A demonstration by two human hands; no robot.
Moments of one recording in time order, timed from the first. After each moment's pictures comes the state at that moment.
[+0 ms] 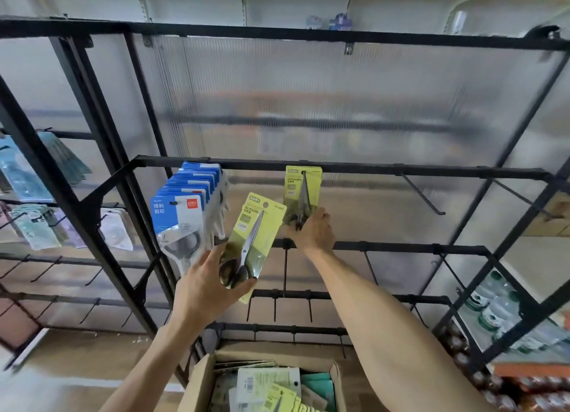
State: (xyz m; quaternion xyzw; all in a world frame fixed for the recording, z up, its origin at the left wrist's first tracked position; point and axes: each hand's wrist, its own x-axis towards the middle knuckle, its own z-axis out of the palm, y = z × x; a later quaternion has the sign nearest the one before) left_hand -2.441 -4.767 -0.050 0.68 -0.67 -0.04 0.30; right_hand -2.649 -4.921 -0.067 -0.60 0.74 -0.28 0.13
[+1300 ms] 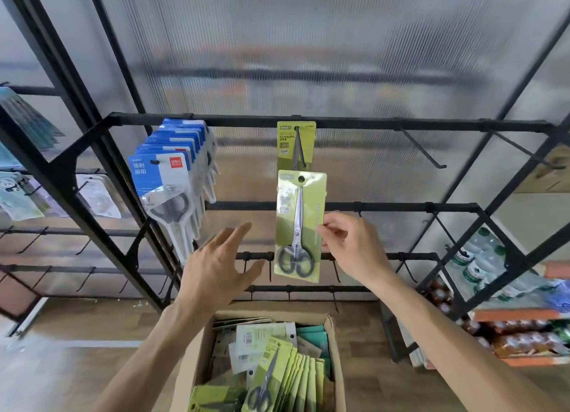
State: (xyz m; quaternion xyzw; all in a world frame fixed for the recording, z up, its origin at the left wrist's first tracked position) left_hand -2.468 -4.739 -0.059 0.61 -0.76 0.02 0.23; right_hand -2.721 -4.765 -0.035 -0.70 0.55 -0.39 0.26
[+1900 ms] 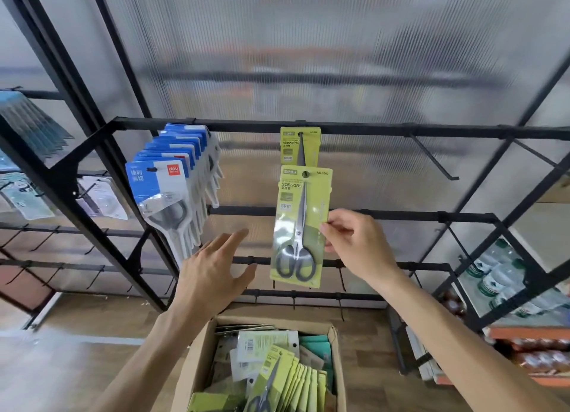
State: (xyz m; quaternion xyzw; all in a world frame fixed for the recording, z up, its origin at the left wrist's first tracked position) left_hand -2.467 -4.751 -0.061 0.62 -0.75 0.02 0.21; right_hand -2.732 -4.791 -0.028 -0.68 0.53 -0.40 0.31
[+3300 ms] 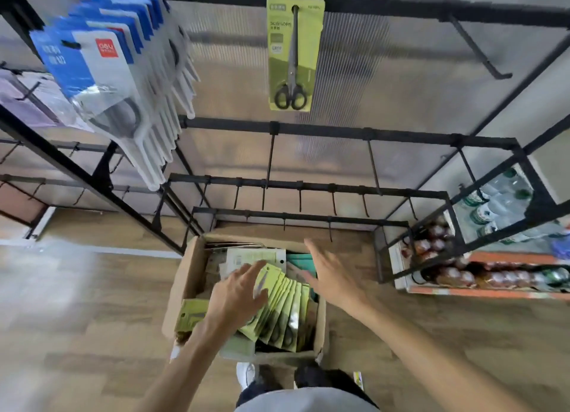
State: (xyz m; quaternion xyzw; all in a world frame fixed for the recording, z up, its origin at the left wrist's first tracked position) left_hand -2.530 -4.672 -0.240 0.66 -0.72 -0.21 0.04; right_hand -2.750 -4.720 -0.218 -0.79 0.56 0.02 0.23
